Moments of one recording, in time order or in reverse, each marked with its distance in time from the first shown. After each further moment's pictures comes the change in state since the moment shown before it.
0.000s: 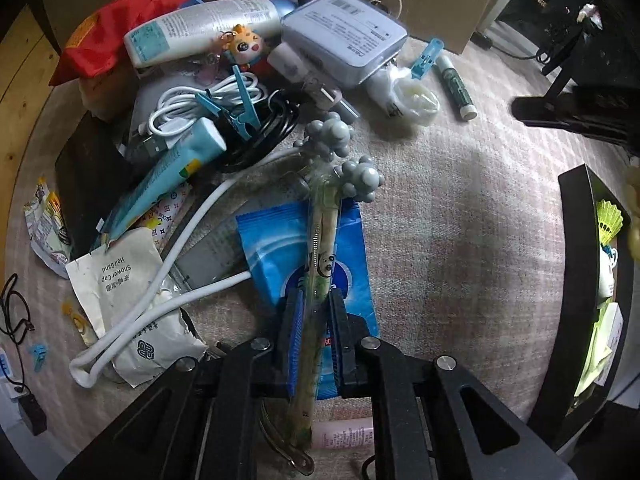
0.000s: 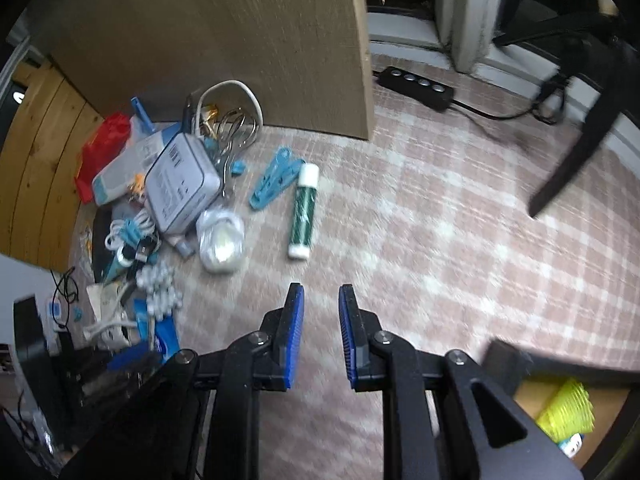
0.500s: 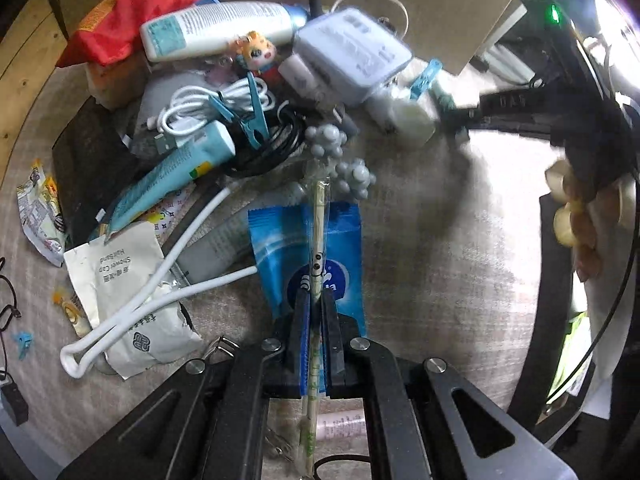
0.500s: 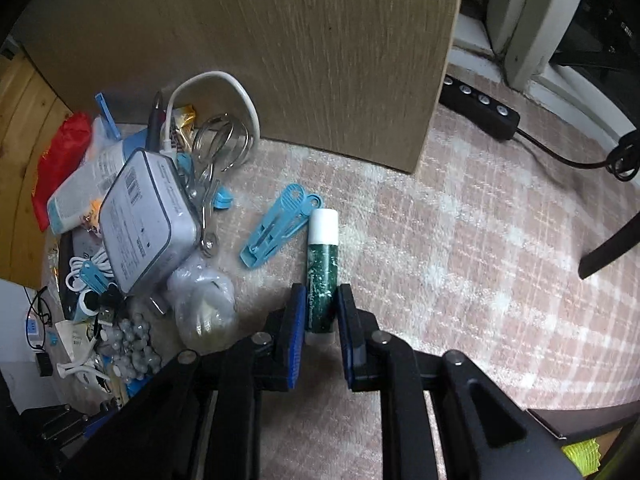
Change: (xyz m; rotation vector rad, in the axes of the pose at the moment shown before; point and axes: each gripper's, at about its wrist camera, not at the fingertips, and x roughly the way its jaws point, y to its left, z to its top) left arm -0.017 0.016 -0.011 -0.064 -0.017 -0.087; right arm 0.053 0.022 0.030 -0.018 0.021 -0.062
